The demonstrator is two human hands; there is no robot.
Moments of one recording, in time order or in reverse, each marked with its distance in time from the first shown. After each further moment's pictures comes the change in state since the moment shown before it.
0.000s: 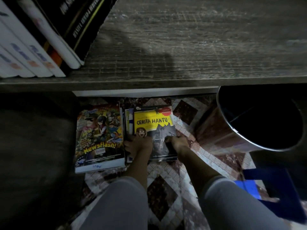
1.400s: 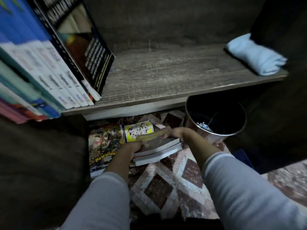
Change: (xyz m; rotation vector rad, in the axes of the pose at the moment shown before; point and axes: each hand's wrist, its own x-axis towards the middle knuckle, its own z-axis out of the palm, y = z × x) left_hand -0.100 0.012 -0.099 -0.007 -0.460 0.084; right_hand -0.142 -0.075 -0.087 -0.359 -0.430 0.003
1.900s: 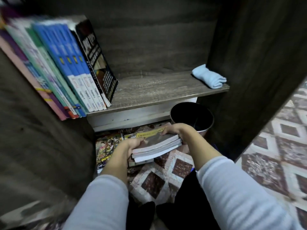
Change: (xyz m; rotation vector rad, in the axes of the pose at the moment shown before) left_hand -0.164 -0.018 0.010 0.035 -0.051 0.248; right_hand -0.179 0.031 0.022 -0.046 0.158 -0.201
